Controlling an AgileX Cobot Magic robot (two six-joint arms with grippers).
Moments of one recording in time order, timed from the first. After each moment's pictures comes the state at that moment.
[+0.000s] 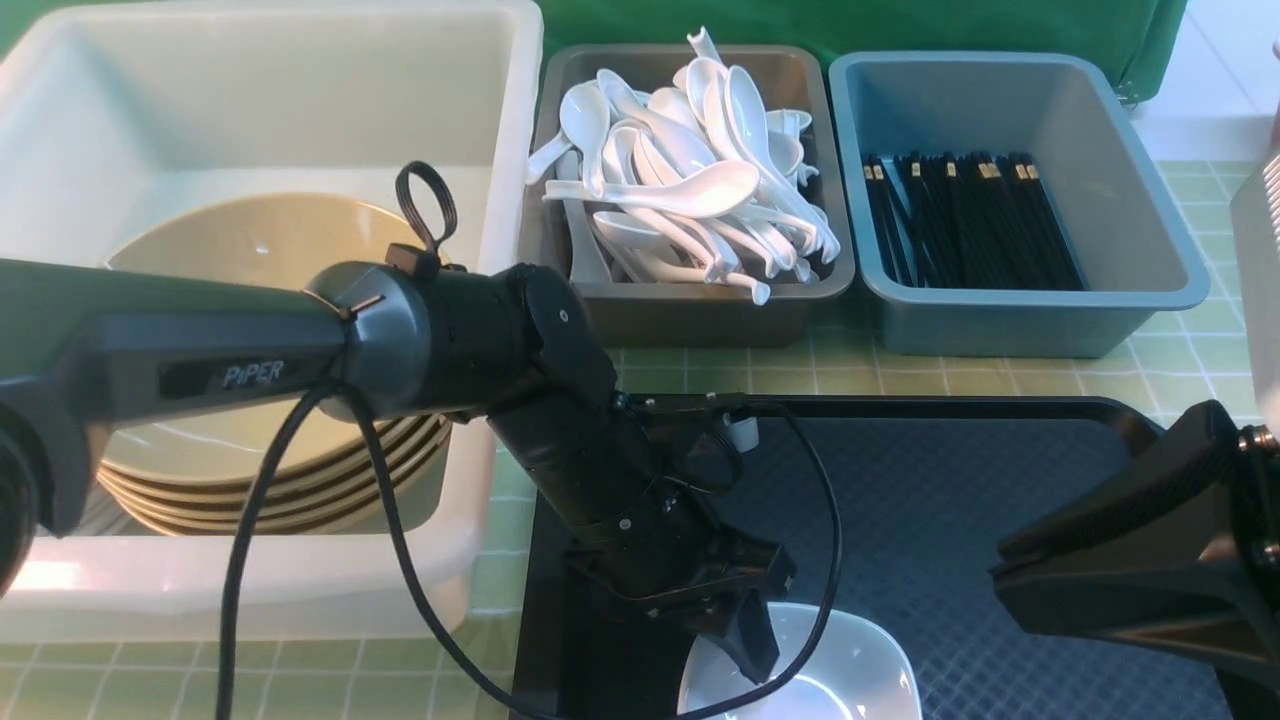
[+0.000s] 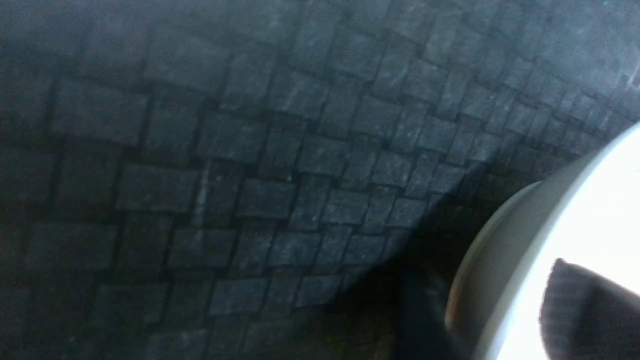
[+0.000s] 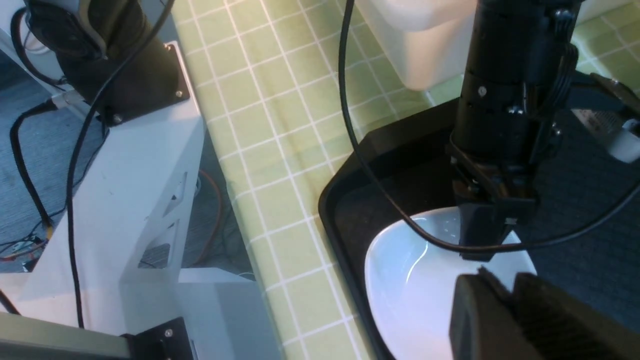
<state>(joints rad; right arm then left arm) 0.56 0.95 -1.04 0.50 0.94 -0.58 -0.61 1.94 -1.17 -0.74 0.95 0.42</state>
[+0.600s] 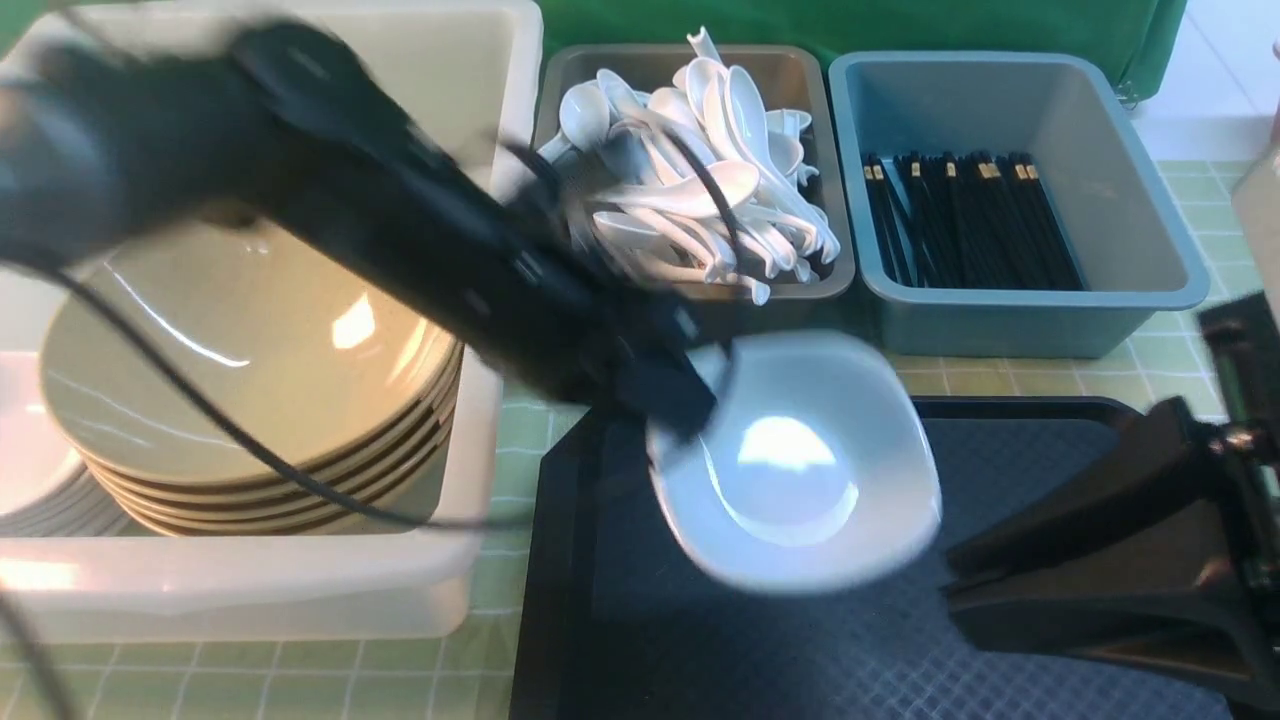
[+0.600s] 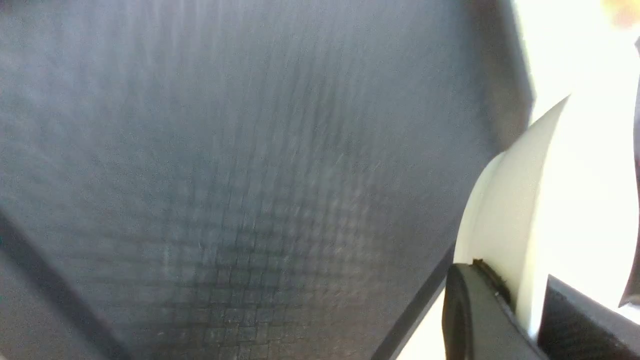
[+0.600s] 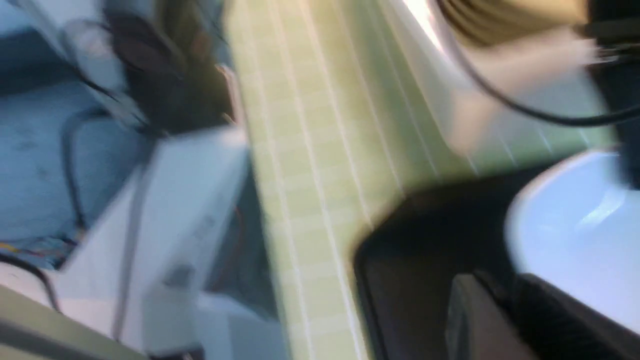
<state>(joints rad) 0.56 0.99 -1.05 0.72 0.93 -0.84 -0.34 1.61 -1.29 -0.83 1.14 0.51</state>
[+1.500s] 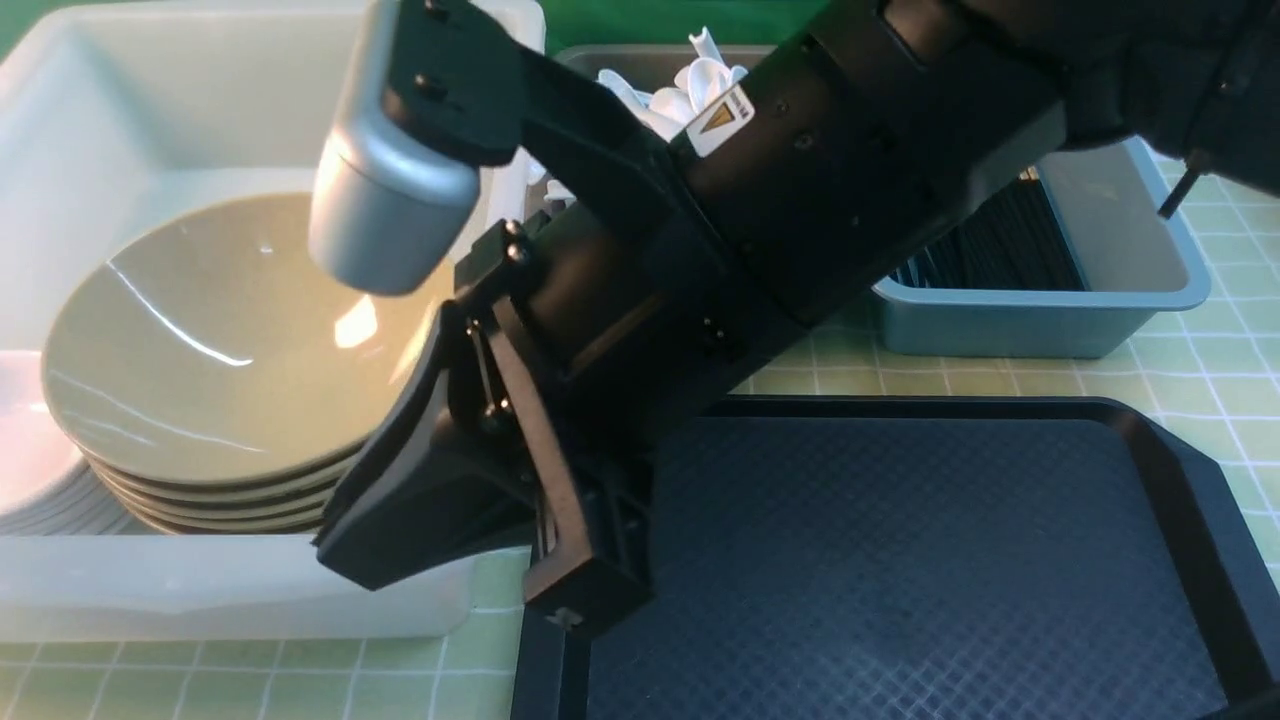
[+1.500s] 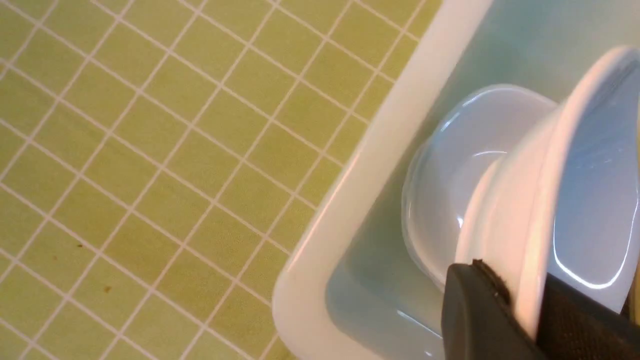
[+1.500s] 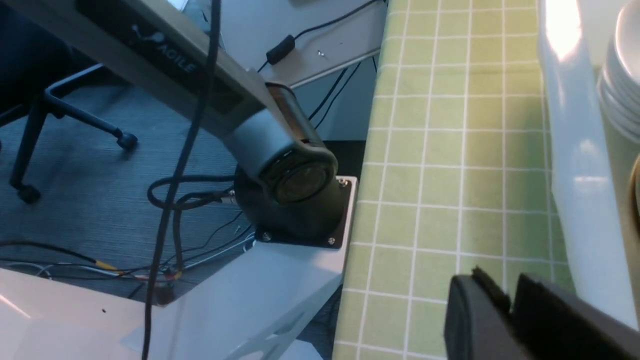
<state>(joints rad) 0.82 1.64 -1.61 0.84 0.99 -0.92 0.60 1.30 -1.28 -0.02 1.13 0.08</state>
